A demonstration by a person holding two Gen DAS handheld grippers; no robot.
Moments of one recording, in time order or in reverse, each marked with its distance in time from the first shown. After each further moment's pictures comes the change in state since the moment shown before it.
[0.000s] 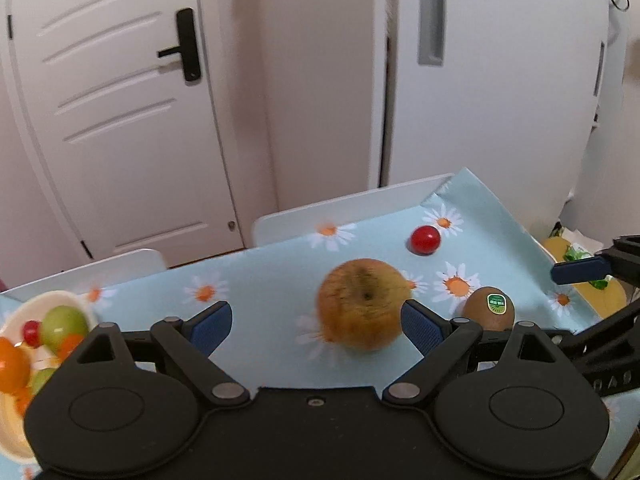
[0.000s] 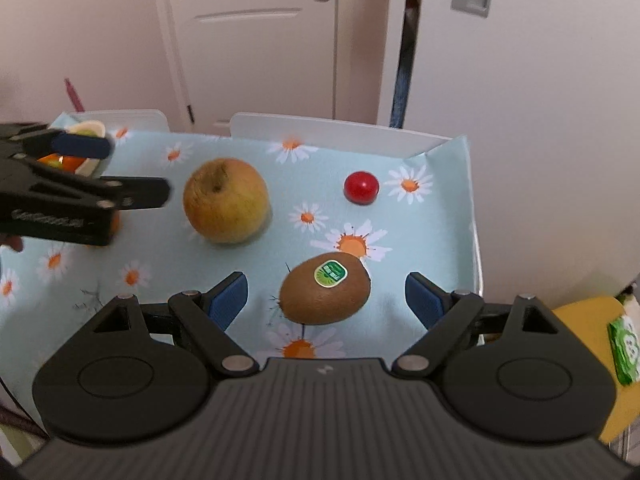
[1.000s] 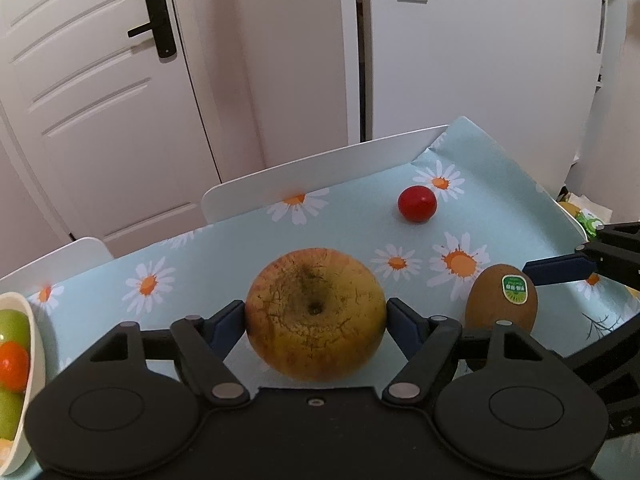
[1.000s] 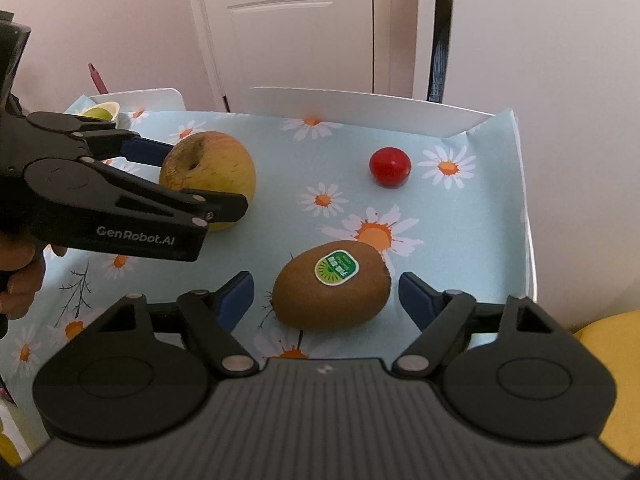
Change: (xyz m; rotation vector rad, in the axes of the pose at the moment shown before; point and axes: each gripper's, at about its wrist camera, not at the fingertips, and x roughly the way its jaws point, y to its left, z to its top) left arm 0.060 -0.032 -0.006 0.050 0.084 0.013; right arm 0.043 -0.016 -0.007 -0.027 0.014 0.126
